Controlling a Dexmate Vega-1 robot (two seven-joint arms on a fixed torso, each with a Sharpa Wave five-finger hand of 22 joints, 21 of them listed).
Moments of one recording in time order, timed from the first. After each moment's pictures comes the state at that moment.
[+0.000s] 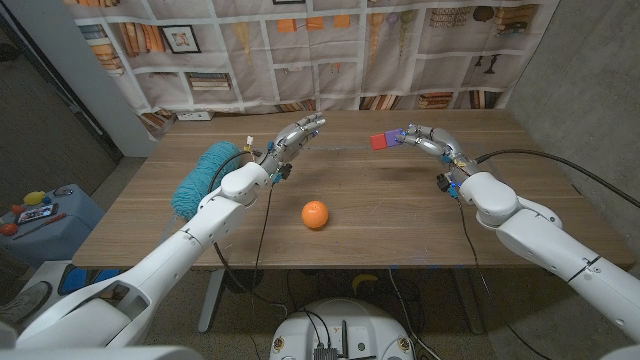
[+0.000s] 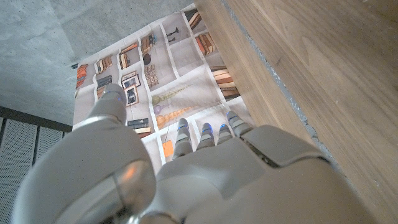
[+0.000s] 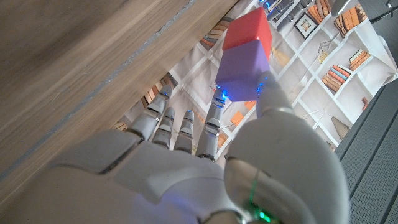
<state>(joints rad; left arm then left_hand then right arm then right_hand) 0.77 0.52 0.49 -1.49 -0.53 -0.19 -0.08 0.62 -0.01 0.33 -0.13 0.18 0.12 -0.05 0.17 0.18 -0.06 0.07 0.20 0.18 -0.15 0.12 0.18 0.17 -0.04 0.09 0.19 0.17 -1.07 -0.84 -0.31 -1.94 0.33 -0.07 -0.24 0.88 0.03 0.34 -0.17 0.27 0.74 -0.09 0.64 0.22 0.21 0.02 0.21 0.20 0.08 0.05 0.28 0.30 0.39 0.02 0.18 0.17</state>
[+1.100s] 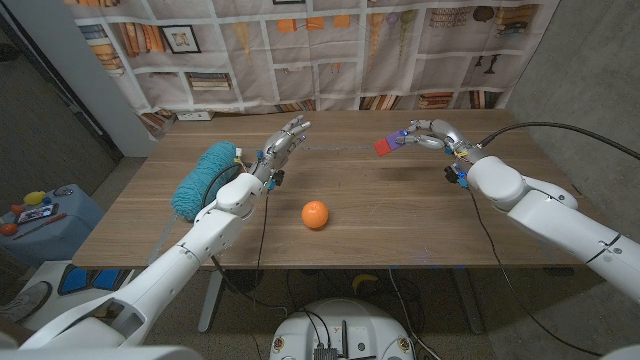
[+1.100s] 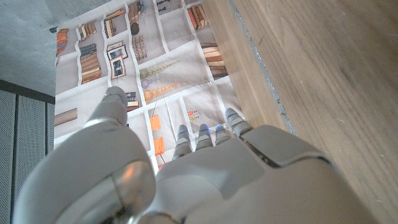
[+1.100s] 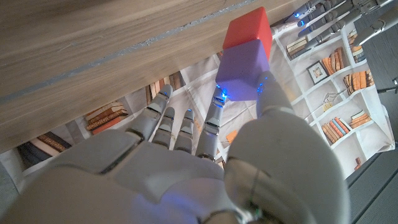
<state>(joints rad) 0.85 0.52 0.45 -1.51 -0.56 -0.22 0.02 0.60 0.01 0.33 -0.14 0.18 0.05 -0.06 0.17 0.18 -0.06 0.03 0.20 0.18 -0.15 0.06 0.18 0.17 -0.02 0.06 0.19 0.17 -1.00 -0.96 -0.34 -2.03 0.18 -0.25 -0.19 0.88 0.03 0.34 -0.17 0.27 0.75 -0.08 0.64 0.21 0.22 0.01 0.21 0.20 0.08 0.05 0.28 0.30 0.39 0.02 0.18 0.16</state>
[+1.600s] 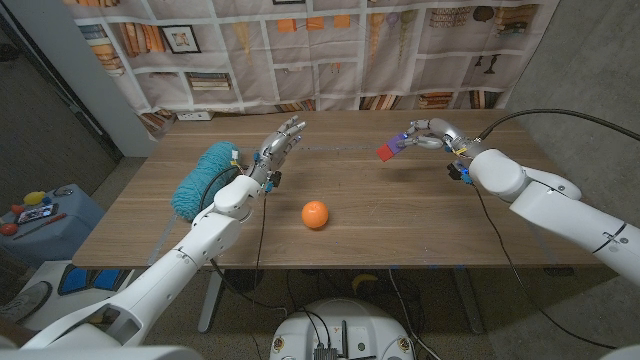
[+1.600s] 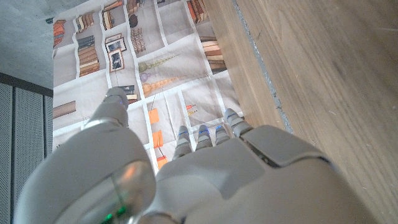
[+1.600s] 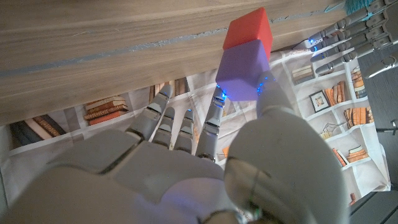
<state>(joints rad) 0.87 0.52 0.43 -1.53 -0.57 -0.22 0.04 0.59 0.02 0.33 -0.14 0.18 0.03 -0.04 0.17 0.18 -0.07 0.02 0.19 0.18 -0.15 0.06 0.18 0.17 -0.03 0.04 0.19 0.17 -0.94 -1.02 -0.39 -2.06 0.09 -0.35 -0.12 0.88 0.03 0.34 -0.17 0.27 0.75 -0.08 0.64 0.21 0.21 0.01 0.20 0.20 0.08 0.05 0.28 0.30 0.40 0.01 0.19 0.16</state>
